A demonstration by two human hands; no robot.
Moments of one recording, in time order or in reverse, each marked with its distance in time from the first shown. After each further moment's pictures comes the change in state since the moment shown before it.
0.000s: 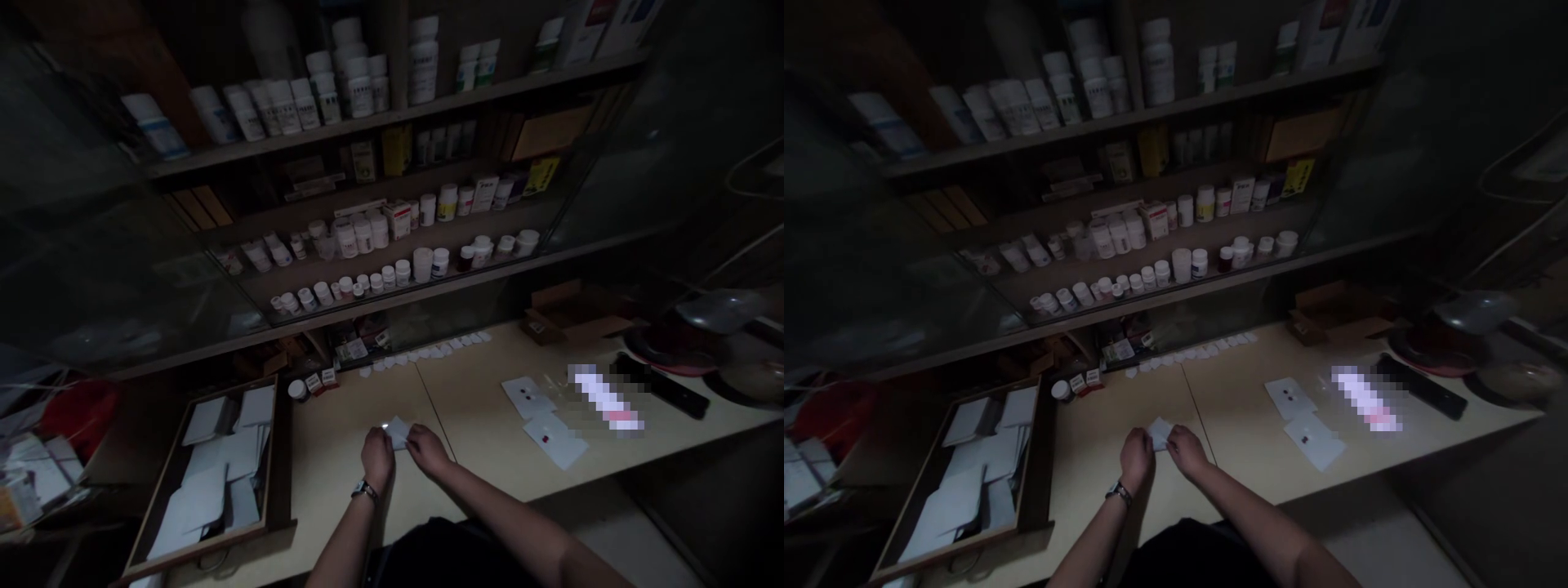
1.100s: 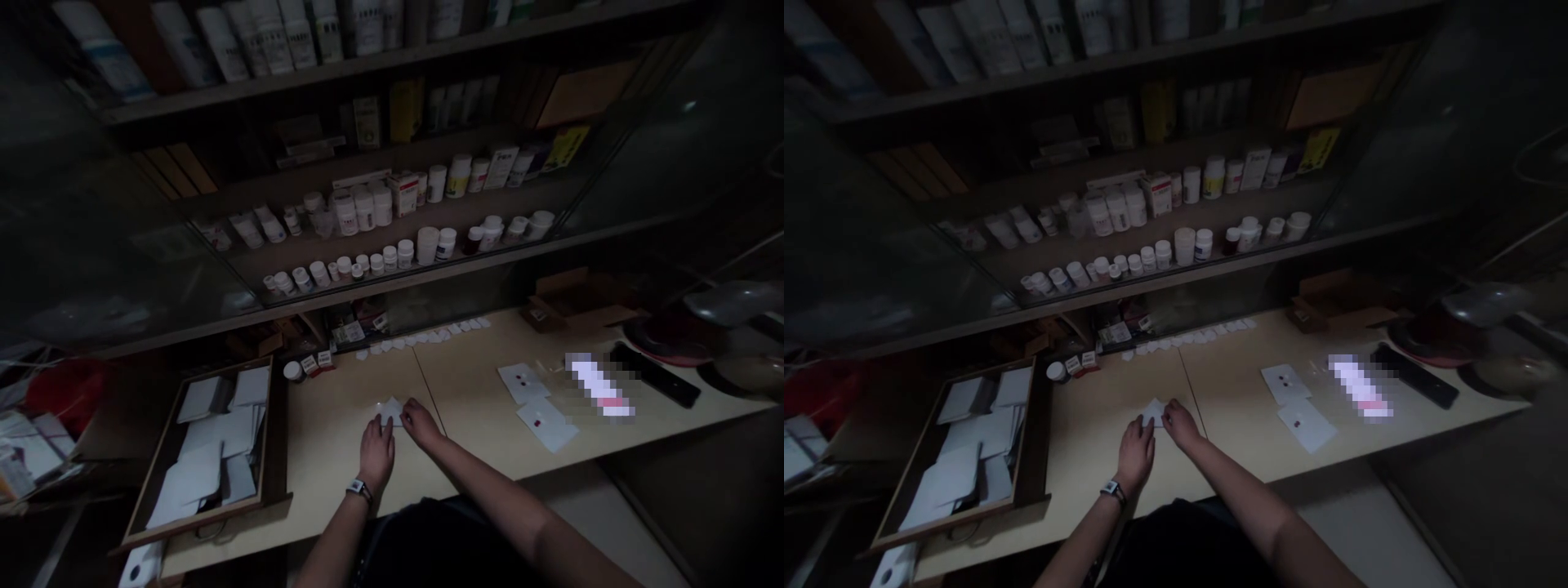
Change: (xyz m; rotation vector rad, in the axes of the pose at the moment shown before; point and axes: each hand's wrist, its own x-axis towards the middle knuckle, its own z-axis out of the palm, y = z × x) left_hand -0.030 -0.022 0.032 0.187 0.122 0.356; right_hand 0.020 0.015 0.011 0.069 0.067 0.022
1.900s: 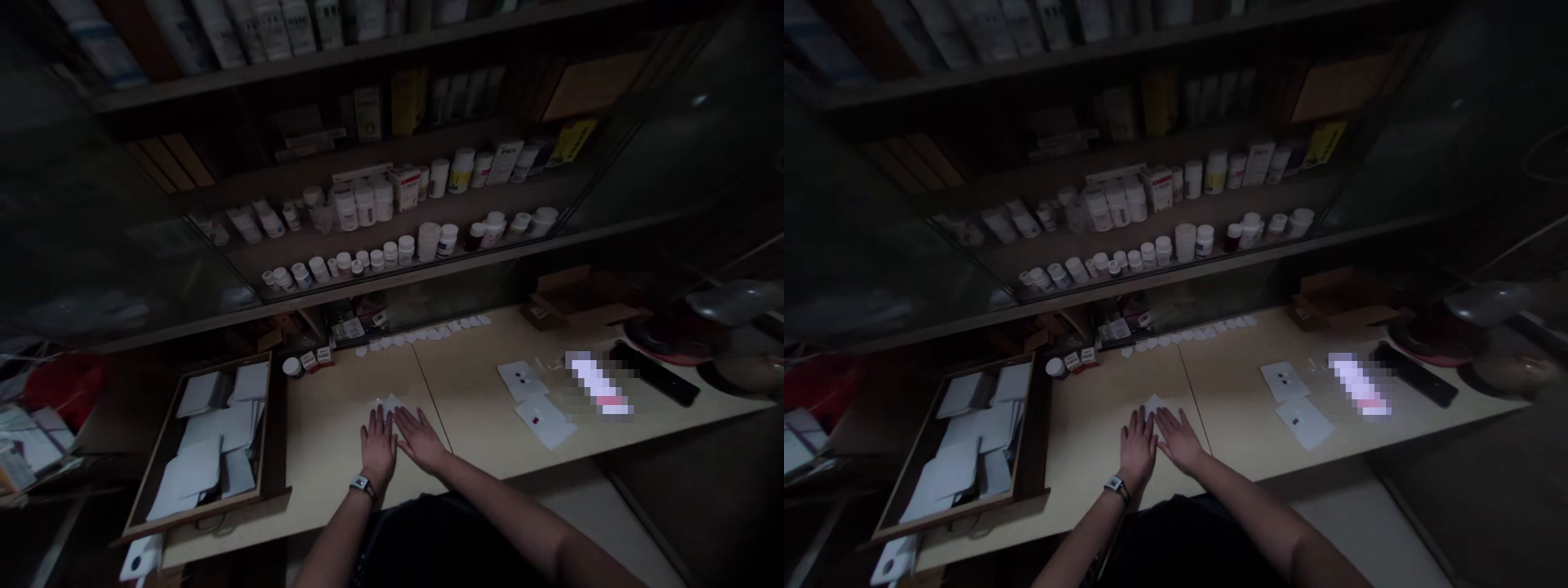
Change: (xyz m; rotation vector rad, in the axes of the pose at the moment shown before) left_hand -0.001 0.012 0.005 0.060 -0.130 -0.078; right_hand -0.044 -0.006 0.007 -0.355 -0.203 -0.276
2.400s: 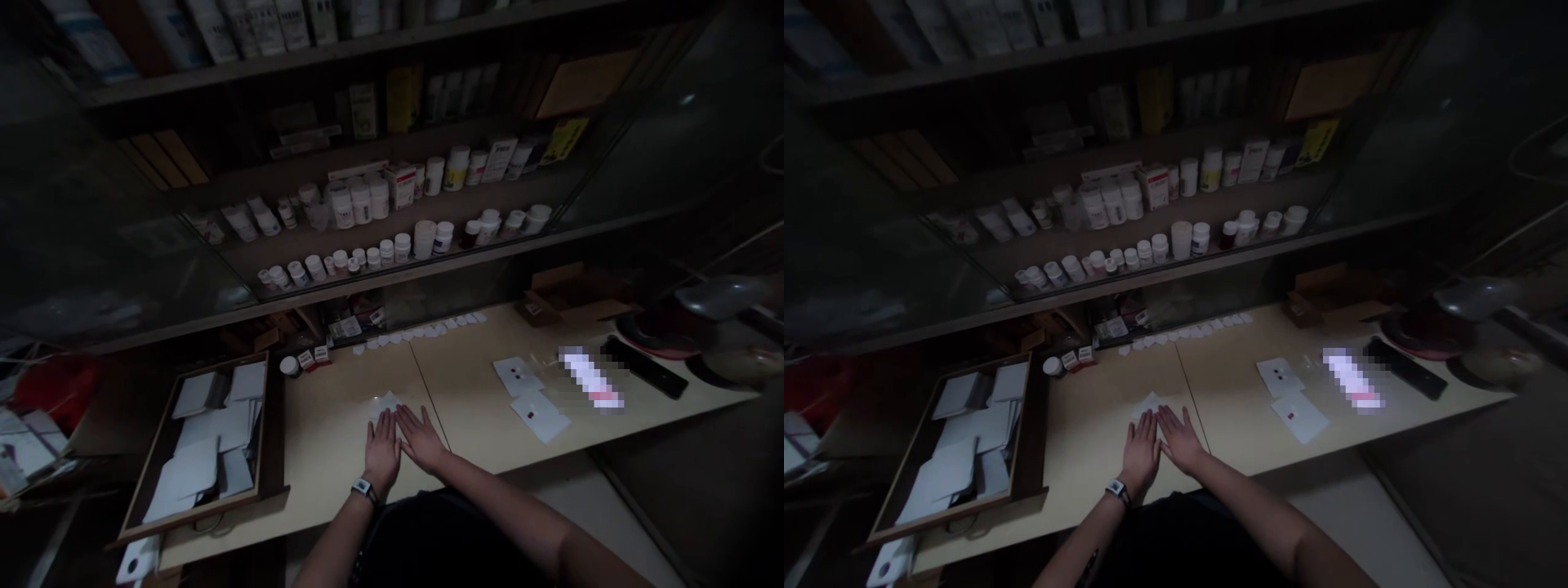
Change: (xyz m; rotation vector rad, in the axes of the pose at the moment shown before) left_hand -0.007 0.006 0.009 -0.015 -0.041 0.132; right_hand -0.010 0.000 0.001 -0.048 -0.012 0.037
